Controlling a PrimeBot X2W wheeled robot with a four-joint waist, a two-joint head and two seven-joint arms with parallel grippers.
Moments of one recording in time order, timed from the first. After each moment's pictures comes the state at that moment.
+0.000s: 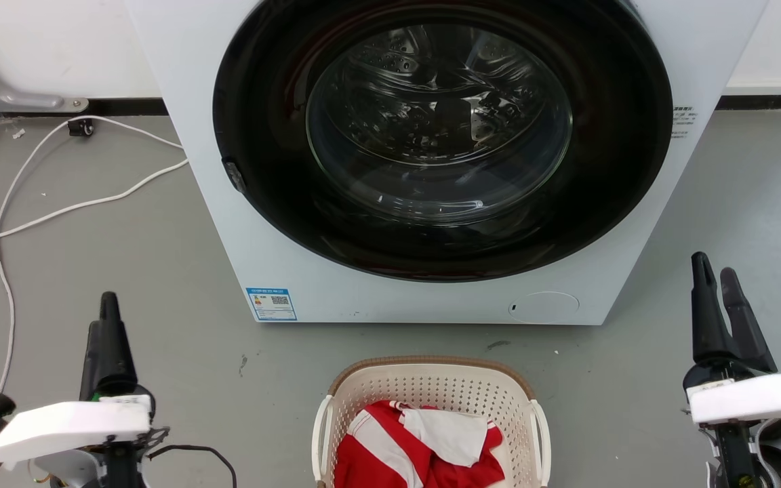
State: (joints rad) left arm -0.04 0.05 0.21 0.01 -1.08 -0.02 -0.08; right arm -0.06 -0.05 -0.08 -0.01 0.78 0.13 -0.07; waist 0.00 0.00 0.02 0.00
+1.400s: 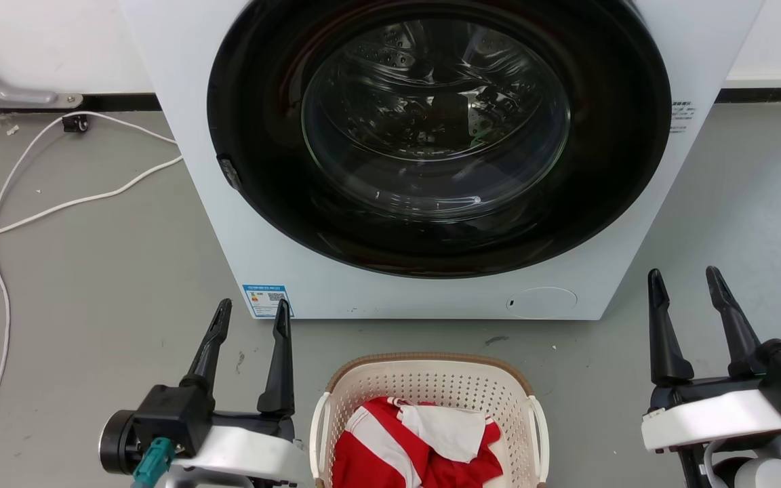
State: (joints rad) left arm 0.01 0.15 -0.24 -0.11 -0.29 0.09 -0.19; right arm -0.03 -0.05 -0.03 -0.03 0.16 0.13 -0.19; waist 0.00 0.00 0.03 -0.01
